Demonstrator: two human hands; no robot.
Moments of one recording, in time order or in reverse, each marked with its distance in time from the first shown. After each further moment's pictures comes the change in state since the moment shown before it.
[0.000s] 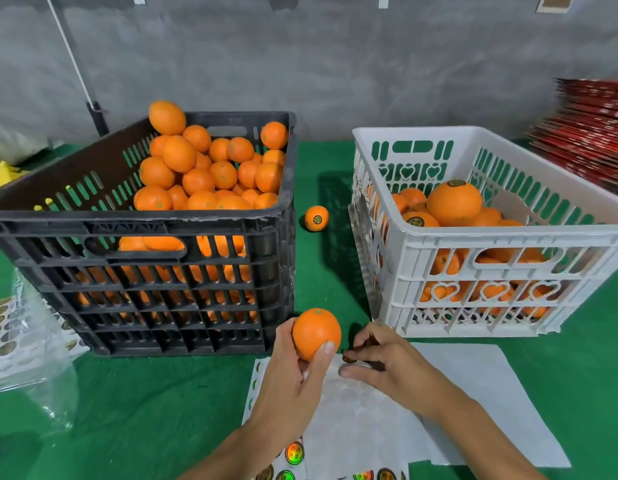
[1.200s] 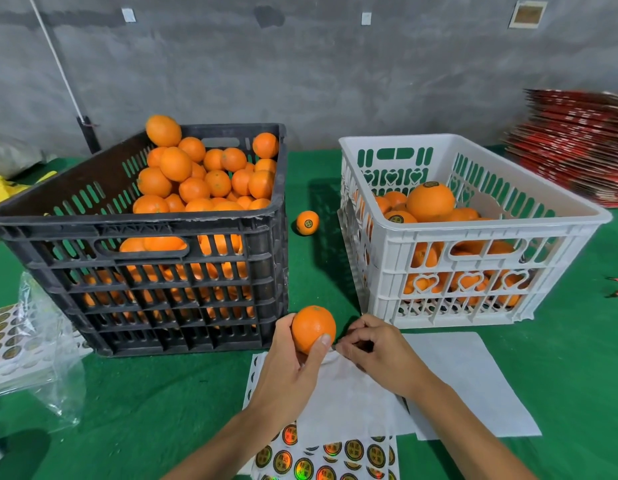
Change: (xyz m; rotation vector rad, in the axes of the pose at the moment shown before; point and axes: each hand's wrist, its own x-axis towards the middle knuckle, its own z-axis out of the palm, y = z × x) left_hand 0.002 0.003 -0.002 0.080 -0.053 0.017; right_hand 0.000 -0.005 0.009 0.217 0.203 0.106
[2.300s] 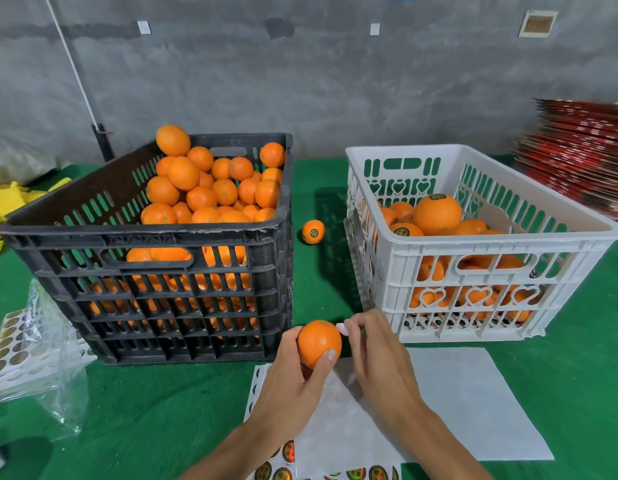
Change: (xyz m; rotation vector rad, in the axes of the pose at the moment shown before) left_hand 0.001 0.003 -0.001 0.106 -0.024 -0.044; right_hand -0.008 -0.049 0.013 -0.252 0.290 -0.028
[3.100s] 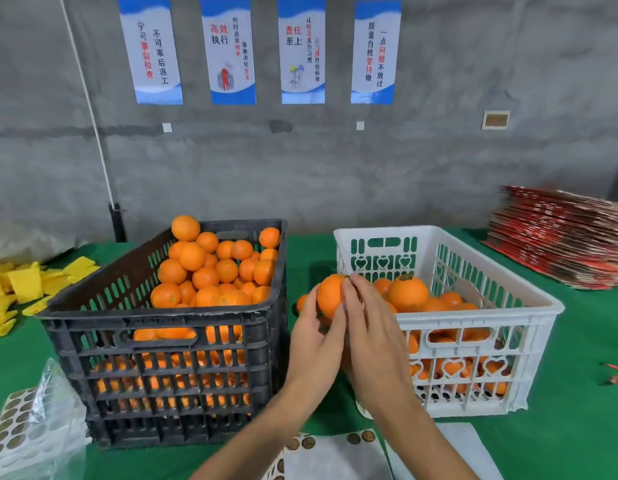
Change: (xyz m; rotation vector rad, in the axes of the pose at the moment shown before) left_hand 0.063 0.174 -0.011 -0.425 0.170 0.309; right_hand 0.075 -0.067 -0.084 -0.470 0.419 -0.319
